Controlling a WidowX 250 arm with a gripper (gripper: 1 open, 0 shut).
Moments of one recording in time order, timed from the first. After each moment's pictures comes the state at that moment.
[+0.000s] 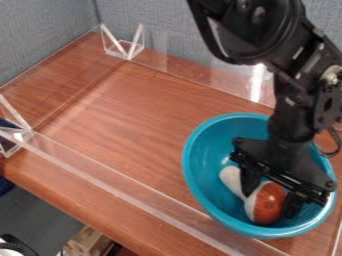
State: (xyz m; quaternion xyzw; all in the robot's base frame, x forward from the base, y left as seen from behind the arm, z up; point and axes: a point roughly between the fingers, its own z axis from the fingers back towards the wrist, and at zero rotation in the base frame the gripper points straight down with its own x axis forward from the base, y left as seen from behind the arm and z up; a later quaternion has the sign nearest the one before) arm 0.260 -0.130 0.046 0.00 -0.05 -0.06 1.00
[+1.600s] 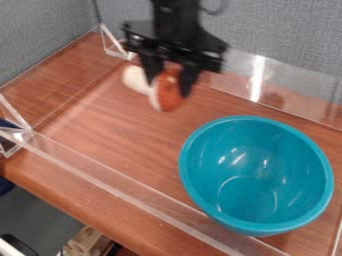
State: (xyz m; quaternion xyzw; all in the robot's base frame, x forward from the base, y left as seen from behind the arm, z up) arm 0.265 0.009 0.151 0.02 -0.12 0.08 0.99
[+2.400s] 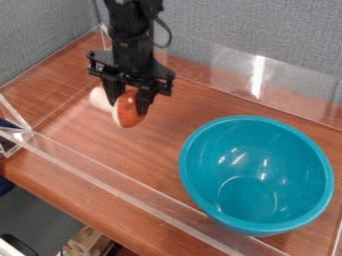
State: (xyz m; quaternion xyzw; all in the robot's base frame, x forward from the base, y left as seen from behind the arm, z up) arm 0.277 0.058 0.092 0.06 -0.08 0.09 0.99
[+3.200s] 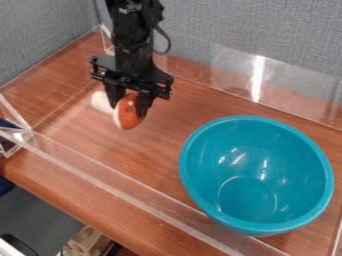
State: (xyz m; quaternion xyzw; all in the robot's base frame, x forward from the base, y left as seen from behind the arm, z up) arm 0.290 0.070 0.076 0.06 -0.07 0.10 0.99
